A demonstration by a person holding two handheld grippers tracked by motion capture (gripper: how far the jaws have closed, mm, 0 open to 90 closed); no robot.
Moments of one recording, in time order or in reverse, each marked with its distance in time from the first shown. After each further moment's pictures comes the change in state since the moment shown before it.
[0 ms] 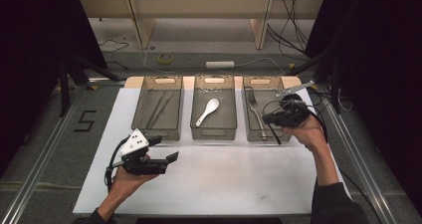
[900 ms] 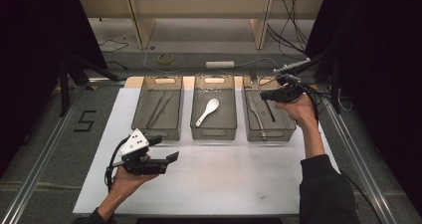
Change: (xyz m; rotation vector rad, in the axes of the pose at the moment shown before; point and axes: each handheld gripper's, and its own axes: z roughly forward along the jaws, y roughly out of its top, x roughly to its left) left arm 0.000 0.000 0.000 -0.003 -0.004 0.002; right arm -0.038 0.047 0.016 -0.052 -0.092 0.109
